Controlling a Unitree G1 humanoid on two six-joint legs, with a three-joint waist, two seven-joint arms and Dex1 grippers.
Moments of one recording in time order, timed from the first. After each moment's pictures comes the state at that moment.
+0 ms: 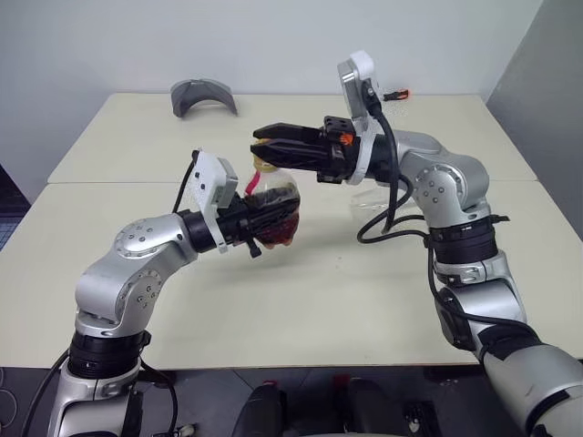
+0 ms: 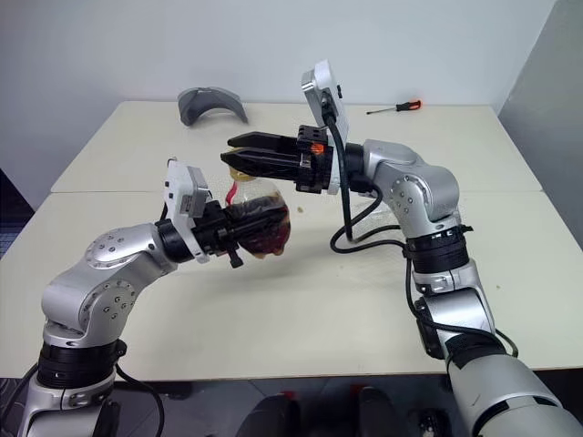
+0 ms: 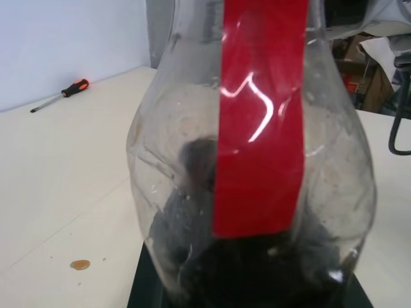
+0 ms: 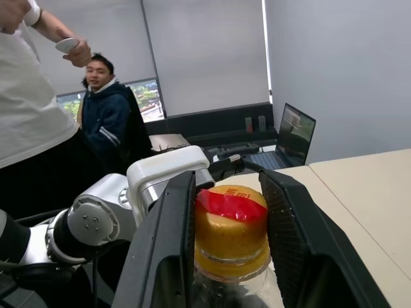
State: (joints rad) left arm -0.44 0.60 0.06 -0.37 -0.64 0.64 -0.75; right arm -1.08 -0.22 0.06 0.16 0.65 0.74 1.05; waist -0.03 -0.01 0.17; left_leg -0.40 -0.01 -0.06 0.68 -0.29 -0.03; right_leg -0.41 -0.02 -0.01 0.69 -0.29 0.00
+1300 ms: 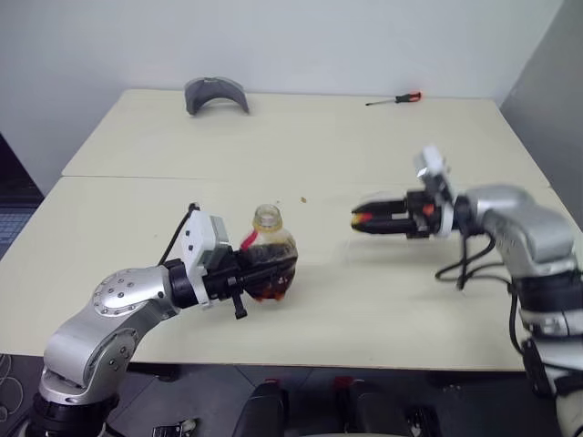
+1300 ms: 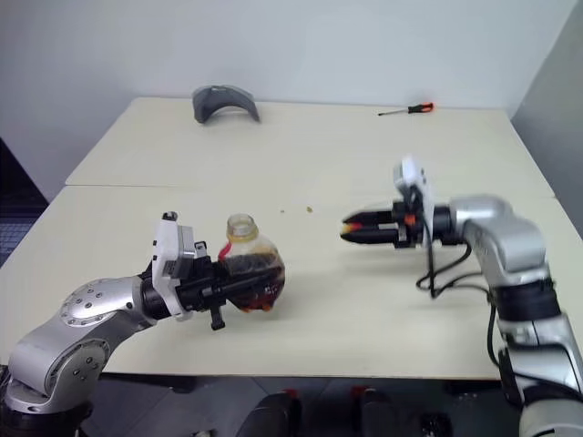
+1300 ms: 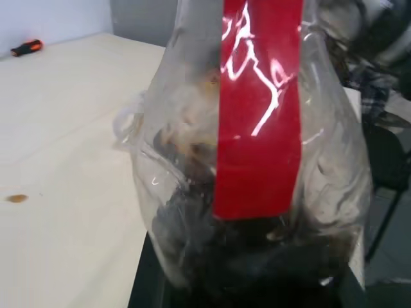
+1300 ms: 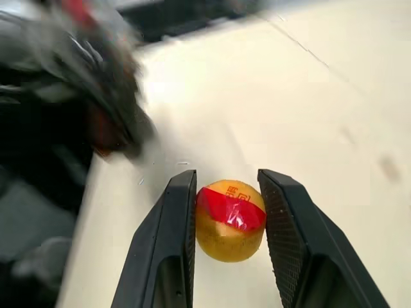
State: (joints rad) left arm -0.12 0.66 0.10 -0.59 -0.70 0.60 -0.77; right arm -0.51 -0.63 0.02 -0.11 0.48 0.70 1.08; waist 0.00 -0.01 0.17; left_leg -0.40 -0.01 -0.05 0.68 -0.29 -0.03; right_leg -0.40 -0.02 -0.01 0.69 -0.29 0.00
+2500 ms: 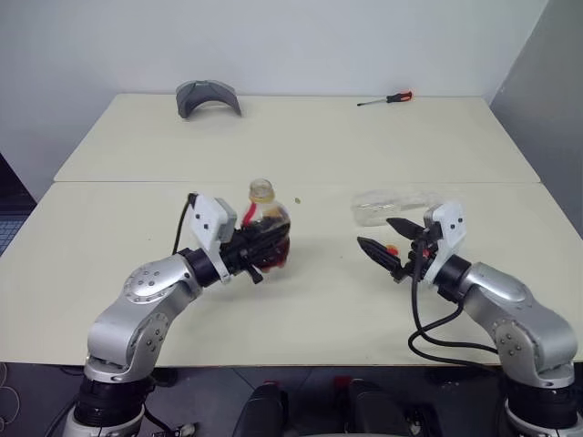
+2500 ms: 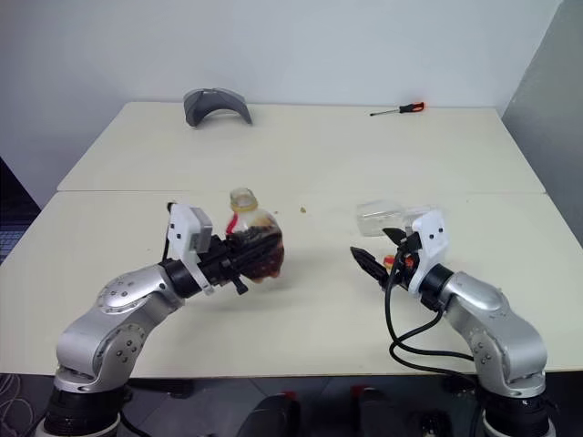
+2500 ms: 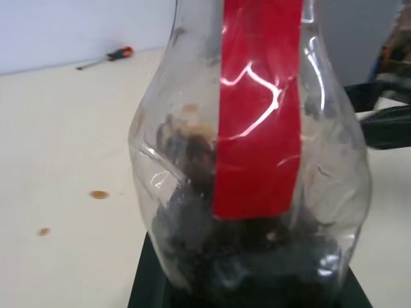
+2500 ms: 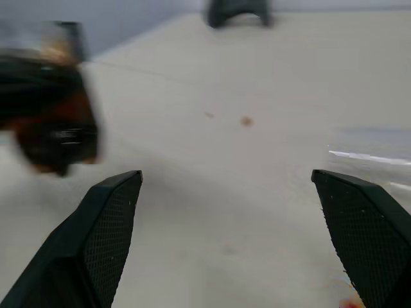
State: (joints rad) left arm -0.21 0.52 0.10 -0.42 -0.54 0.56 -0.56; right arm -0.26 -0.44 -0.09 -0.56 0.65 0.84 0.65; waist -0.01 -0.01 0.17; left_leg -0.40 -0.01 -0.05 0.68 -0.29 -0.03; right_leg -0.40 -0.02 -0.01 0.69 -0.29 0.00
